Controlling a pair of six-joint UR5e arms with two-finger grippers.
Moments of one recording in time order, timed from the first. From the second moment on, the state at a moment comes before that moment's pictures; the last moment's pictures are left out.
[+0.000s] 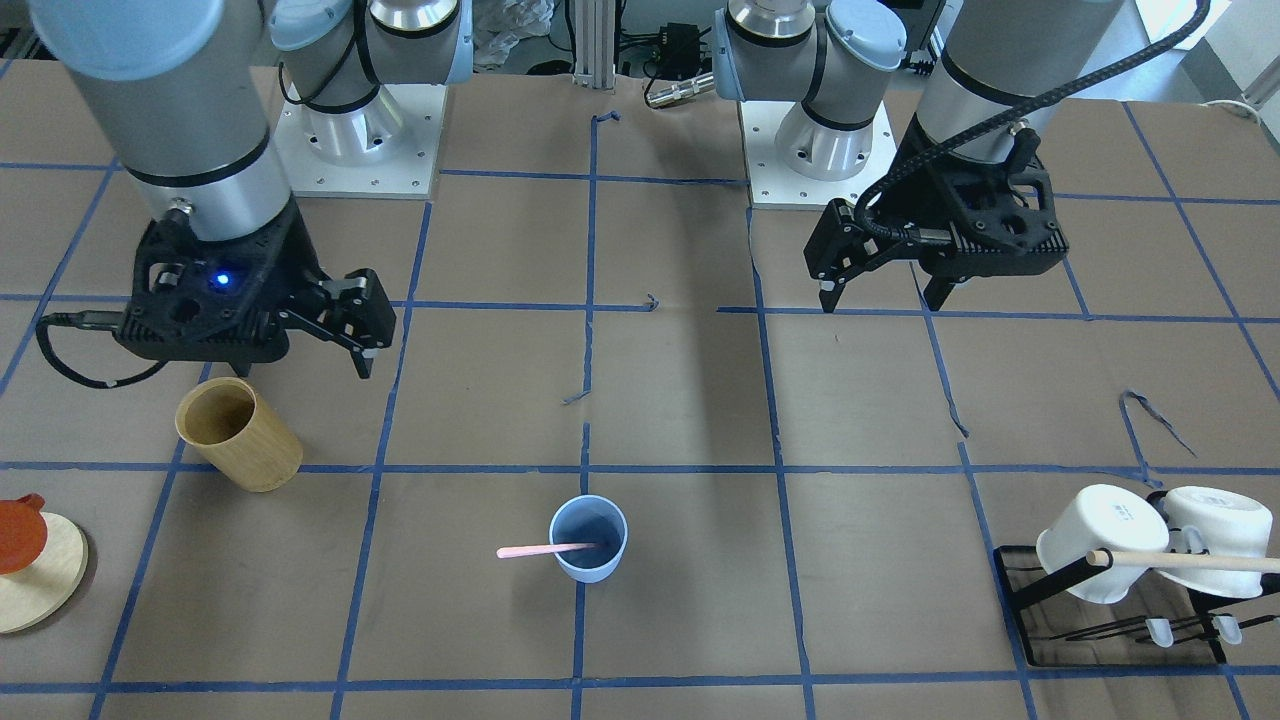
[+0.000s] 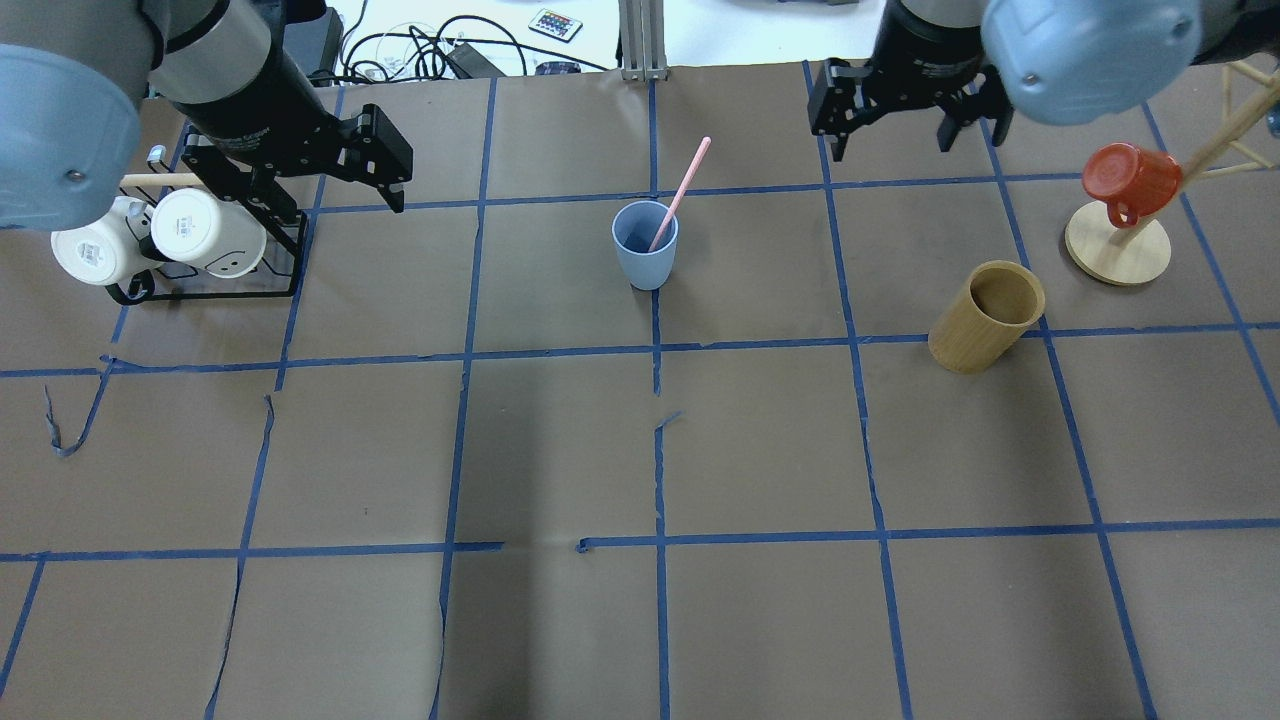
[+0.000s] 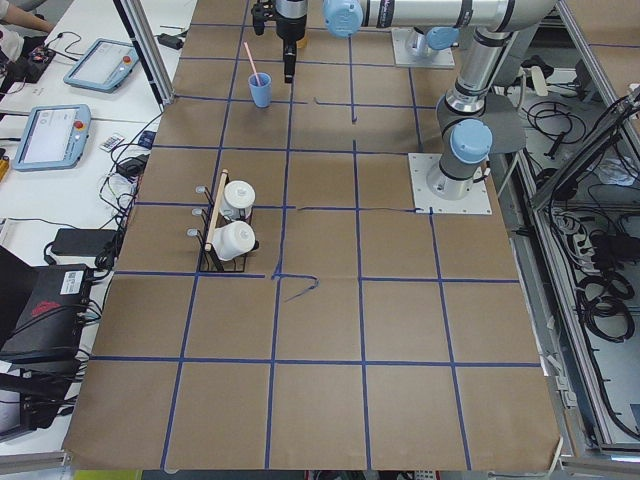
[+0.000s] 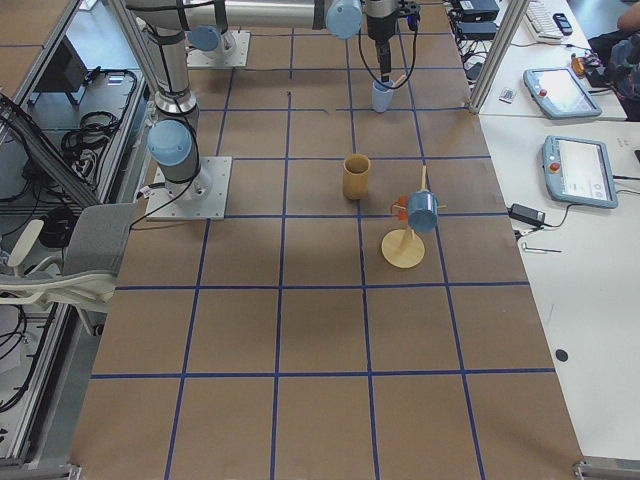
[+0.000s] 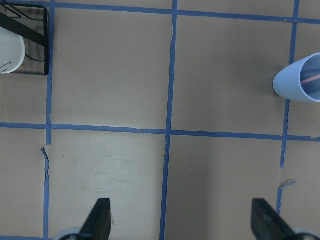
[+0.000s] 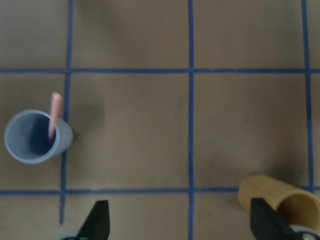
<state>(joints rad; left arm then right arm) -1.55 -1.60 -1.56 -1.45 1.55 -0.05 1.60 -1.41 1.45 -1.65 -1.62 0.01</state>
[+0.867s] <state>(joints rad) -1.55 -1.60 -1.56 -1.45 1.55 -0.05 1.56 -1.48 1.45 -1.30 -1.56 -0.07</state>
